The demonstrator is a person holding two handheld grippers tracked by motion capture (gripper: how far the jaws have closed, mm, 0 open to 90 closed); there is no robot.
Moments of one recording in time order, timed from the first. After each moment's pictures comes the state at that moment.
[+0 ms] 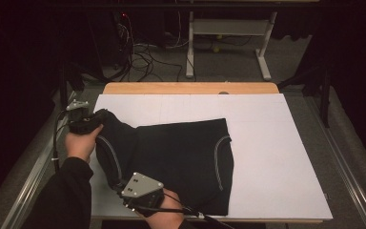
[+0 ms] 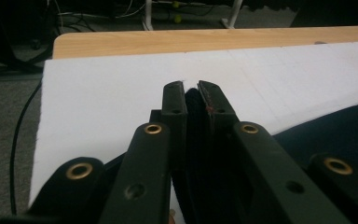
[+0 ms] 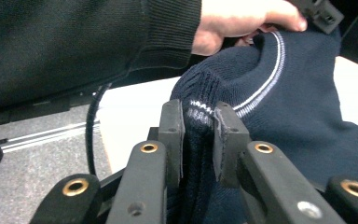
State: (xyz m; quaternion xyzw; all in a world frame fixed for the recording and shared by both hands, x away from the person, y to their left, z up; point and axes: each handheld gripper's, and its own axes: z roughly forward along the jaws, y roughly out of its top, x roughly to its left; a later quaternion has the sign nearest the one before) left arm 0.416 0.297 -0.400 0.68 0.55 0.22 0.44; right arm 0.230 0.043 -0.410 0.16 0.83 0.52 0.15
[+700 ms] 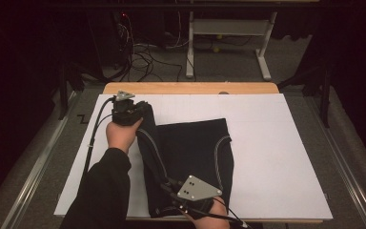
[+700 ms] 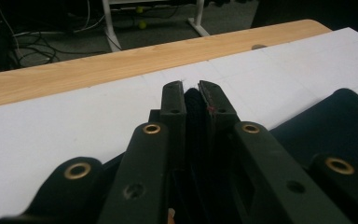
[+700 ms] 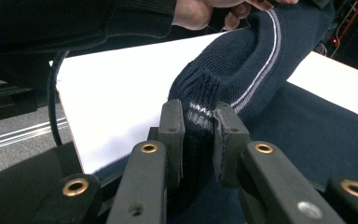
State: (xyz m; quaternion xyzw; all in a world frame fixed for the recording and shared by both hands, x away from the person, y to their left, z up) left arm 0.438 0.174 -0.384 0.72 0.49 0.21 0.44; right arm 0.227 -0.067 -0.426 0.21 0.81 0.51 0.19
